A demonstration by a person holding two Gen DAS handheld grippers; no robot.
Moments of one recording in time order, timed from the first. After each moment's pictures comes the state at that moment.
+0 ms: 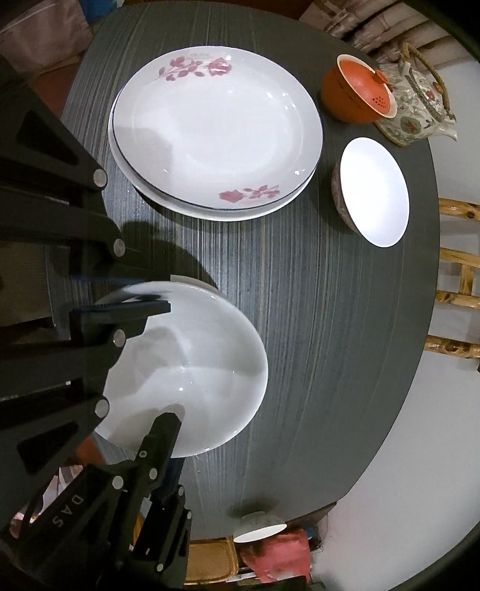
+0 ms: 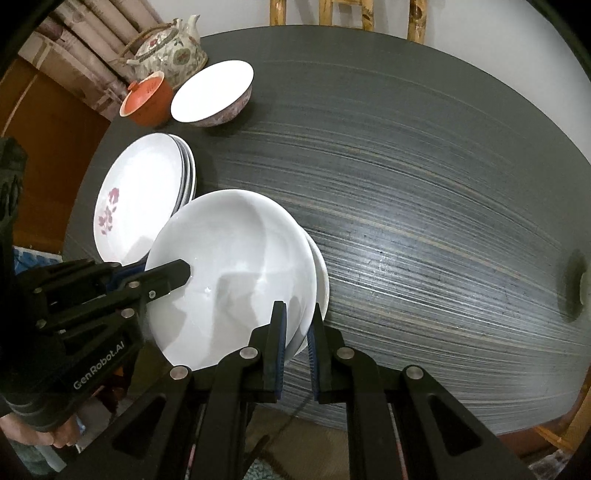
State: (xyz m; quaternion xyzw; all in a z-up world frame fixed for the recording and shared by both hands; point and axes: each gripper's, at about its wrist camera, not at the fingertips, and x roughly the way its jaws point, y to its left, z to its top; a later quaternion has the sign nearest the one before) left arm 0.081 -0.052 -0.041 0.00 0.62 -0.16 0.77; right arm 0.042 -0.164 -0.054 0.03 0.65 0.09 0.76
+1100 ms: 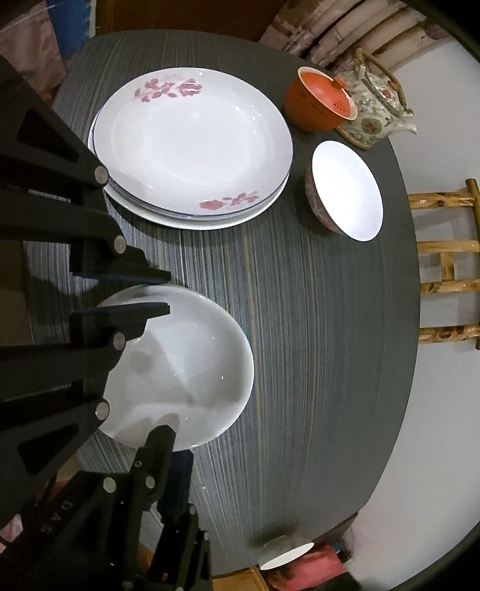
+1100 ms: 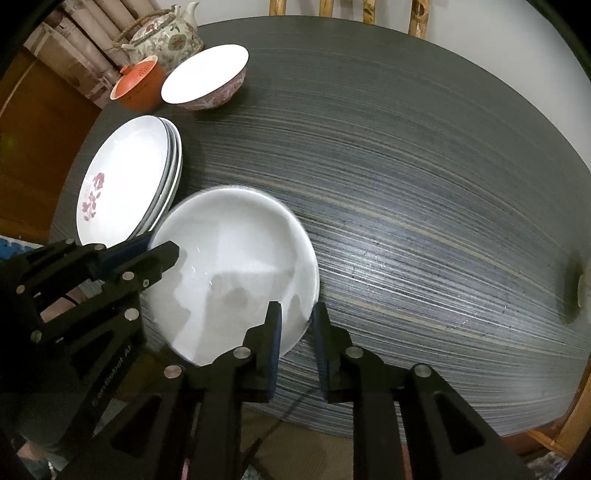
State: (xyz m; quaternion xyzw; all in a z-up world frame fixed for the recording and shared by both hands) left arm 0.066 -0.076 -0.045 0.08 0.57 -0.13 0.81; right arm 0.035 -0.160 -0.073 0.01 0.65 0.08 0.76
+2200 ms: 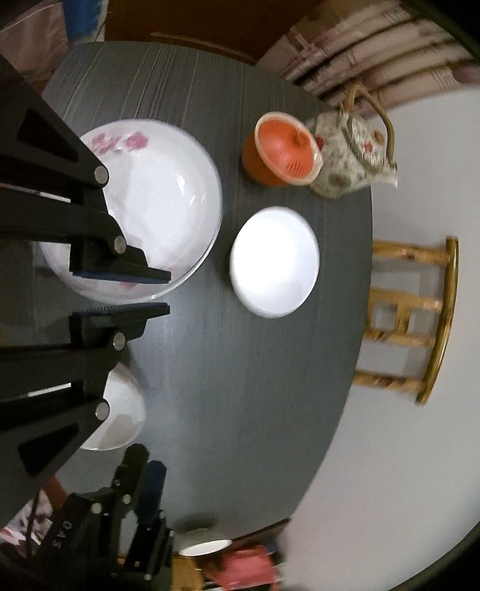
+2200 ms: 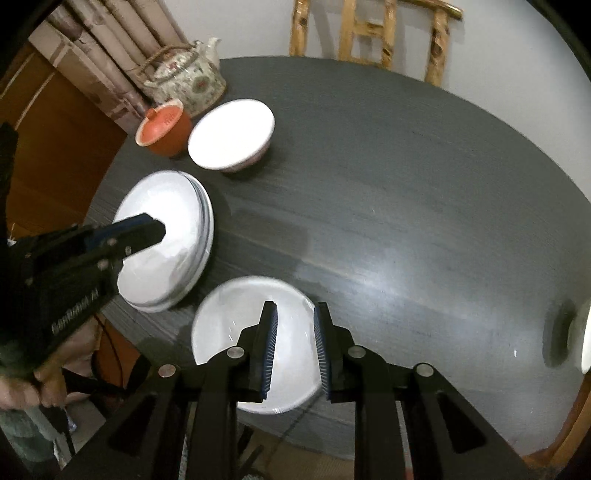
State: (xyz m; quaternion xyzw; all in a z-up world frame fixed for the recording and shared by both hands) left arm 0.141 0.004 0.008 -0.02 0.55 -0.10 0.83; right arm 0.081 -0.153 -0.022 0.01 0.61 0.12 0.78
